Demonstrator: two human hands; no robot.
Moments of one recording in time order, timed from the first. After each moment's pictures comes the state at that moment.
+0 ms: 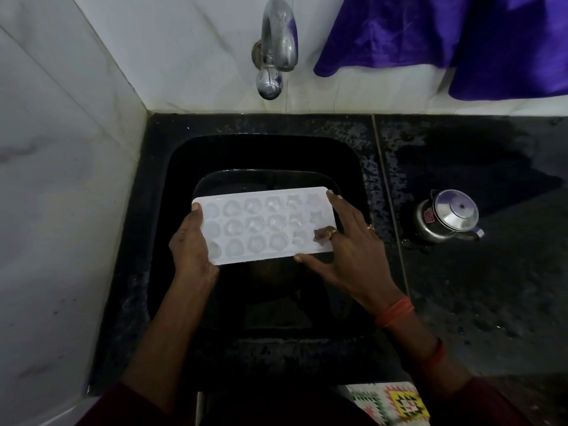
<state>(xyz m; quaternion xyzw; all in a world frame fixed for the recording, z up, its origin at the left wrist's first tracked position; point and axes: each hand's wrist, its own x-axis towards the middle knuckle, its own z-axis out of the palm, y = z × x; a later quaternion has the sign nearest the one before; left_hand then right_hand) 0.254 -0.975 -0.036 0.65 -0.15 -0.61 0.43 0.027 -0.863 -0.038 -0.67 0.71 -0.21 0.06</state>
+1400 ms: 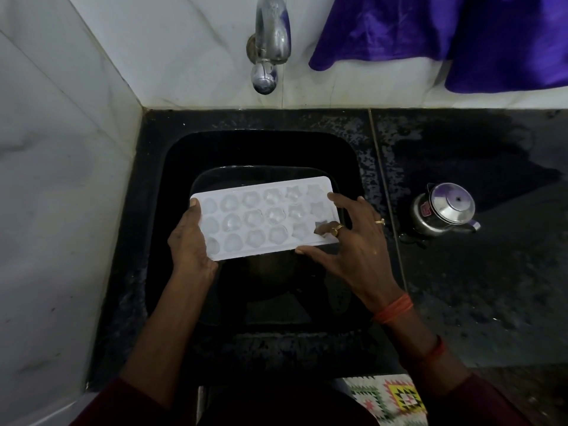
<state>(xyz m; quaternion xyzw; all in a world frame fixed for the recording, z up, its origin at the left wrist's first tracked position) 0.248 -0.970 -0.025 0.64 -0.15 -0.63 0.42 0.023 -0.861 -0.041 -0.66 0.69 -0.29 -0.01</state>
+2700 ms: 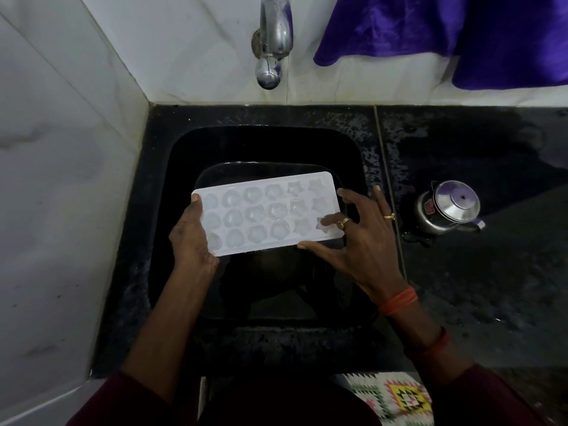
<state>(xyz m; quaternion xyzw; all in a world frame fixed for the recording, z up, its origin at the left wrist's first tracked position) 0.246 -0.964 -0.021 0.64 -0.14 -0.62 0.43 0.013 -0.860 -0.041 -0.67 0.69 -0.27 -0.08</state>
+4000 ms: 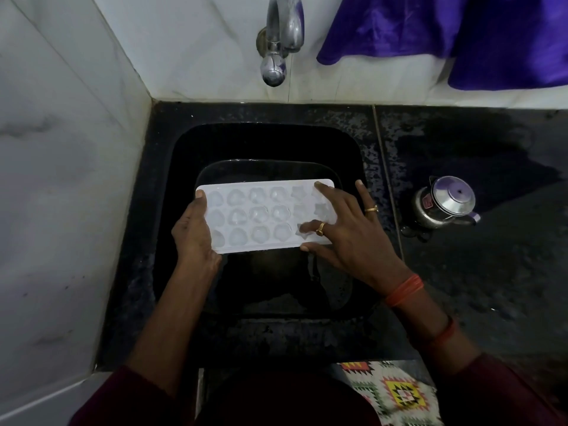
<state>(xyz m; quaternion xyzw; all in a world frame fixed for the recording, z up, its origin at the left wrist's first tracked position) 0.262 -0.961 -0.031 0.62 -0.16 -0.63 0.44 0.024 -0.859 -0.024 -0.76 0.64 -0.07 -0.02</state>
